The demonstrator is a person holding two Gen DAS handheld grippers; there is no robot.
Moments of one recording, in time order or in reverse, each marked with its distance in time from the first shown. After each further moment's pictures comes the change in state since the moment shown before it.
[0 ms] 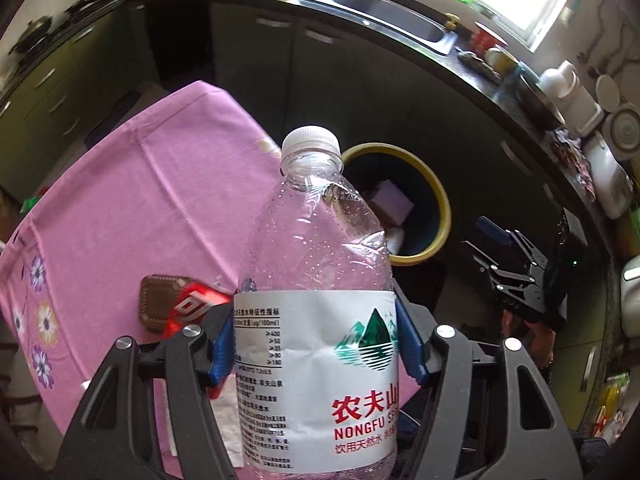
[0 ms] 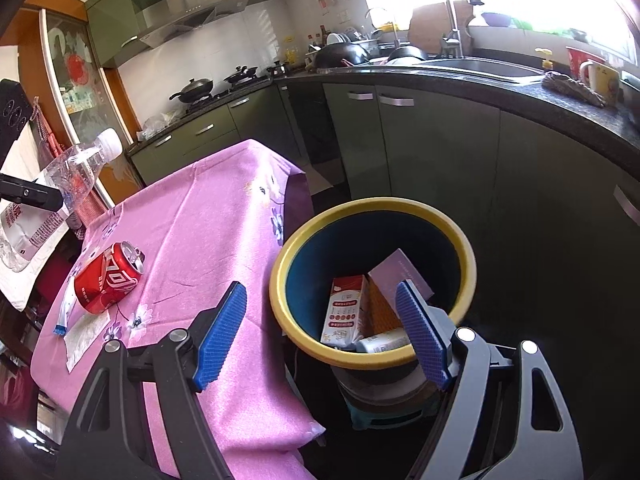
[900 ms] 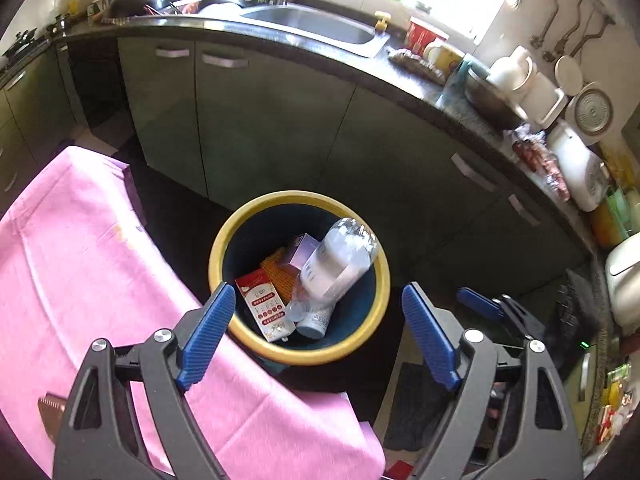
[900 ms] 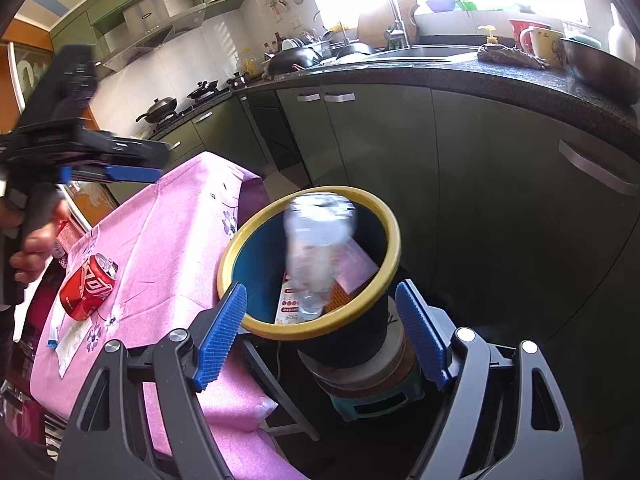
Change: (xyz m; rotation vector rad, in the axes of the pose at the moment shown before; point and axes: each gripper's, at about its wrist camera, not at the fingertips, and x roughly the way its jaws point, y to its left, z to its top) left arm 0.085 -0.079 0.059 0.109 -0.106 -0.154; right arm -0.033 -0.057 -0.020 0.108 -0.012 -0.063
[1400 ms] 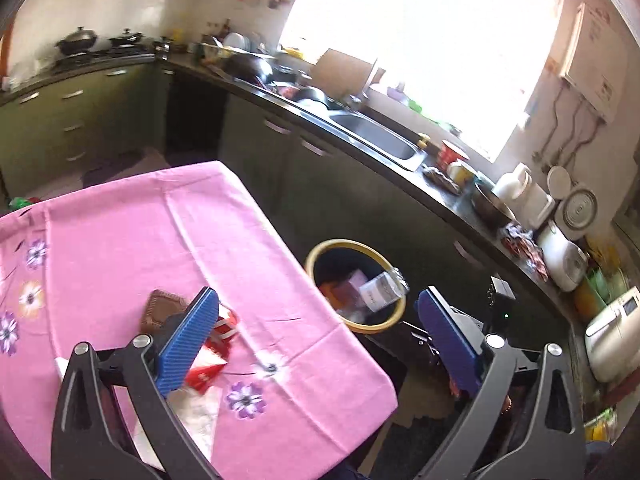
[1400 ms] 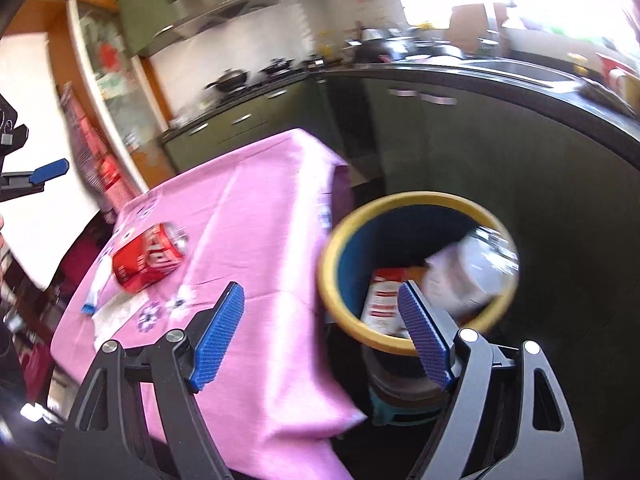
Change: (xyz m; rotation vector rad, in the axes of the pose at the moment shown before) left arm -0.211 0.075 -0.154 -0.236 -0.389 0.106; right arm 0.026 0.101 0.004 -0.207 0.053 0.217
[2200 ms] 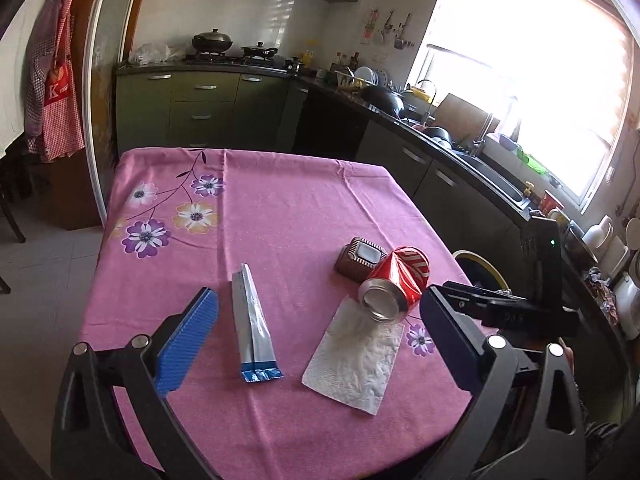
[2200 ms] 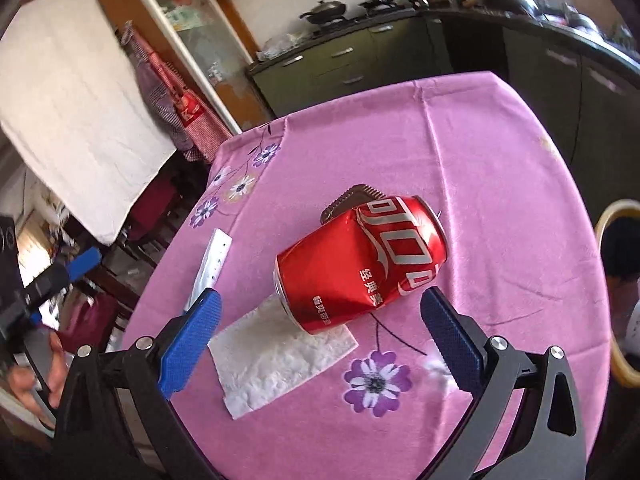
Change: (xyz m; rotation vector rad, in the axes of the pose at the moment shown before) left arm -0.098 0.135 -0.107 -0.169 -0.135 0.330; right arm 0.136 0.222 0.022 0.009 0.254 0.275
